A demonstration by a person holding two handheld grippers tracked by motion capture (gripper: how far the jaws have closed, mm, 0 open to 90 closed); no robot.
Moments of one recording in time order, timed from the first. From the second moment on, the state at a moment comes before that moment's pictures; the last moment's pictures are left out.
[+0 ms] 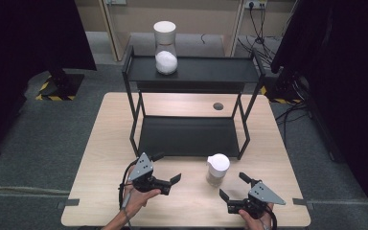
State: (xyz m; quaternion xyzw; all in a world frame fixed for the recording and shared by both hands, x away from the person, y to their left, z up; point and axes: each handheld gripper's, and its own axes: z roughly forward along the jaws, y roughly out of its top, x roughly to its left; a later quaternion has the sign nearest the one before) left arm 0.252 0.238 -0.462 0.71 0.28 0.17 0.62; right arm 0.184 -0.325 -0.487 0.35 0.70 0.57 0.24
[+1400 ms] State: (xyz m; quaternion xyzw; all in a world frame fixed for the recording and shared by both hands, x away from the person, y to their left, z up) left arm 0.241 0.247 -0.491 0.71 0.28 0.19 0.62; right arm 0.185 -0.326 -0.487 0.35 0.70 0.57 0.24
